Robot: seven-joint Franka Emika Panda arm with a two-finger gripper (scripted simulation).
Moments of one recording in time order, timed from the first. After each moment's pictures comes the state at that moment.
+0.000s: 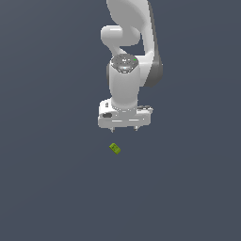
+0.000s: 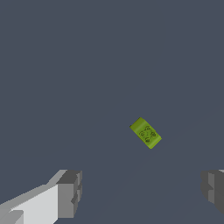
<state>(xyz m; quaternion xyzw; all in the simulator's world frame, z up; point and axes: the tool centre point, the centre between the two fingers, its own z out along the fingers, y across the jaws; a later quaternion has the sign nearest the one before) 0.007 0.016 0.174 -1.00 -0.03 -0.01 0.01</state>
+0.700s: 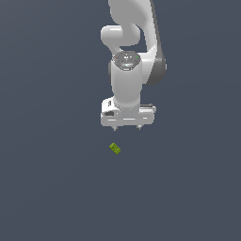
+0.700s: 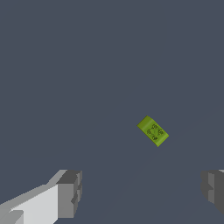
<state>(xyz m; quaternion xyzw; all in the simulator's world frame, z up) 0.006 0.028 0.181 -1.00 -0.01 -0.01 0.02</state>
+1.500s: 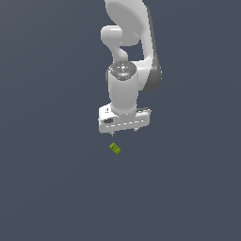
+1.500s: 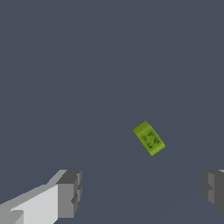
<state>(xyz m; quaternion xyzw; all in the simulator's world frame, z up) 0.010 0.016 0.159 -1.00 -0.09 -0.01 0.02</state>
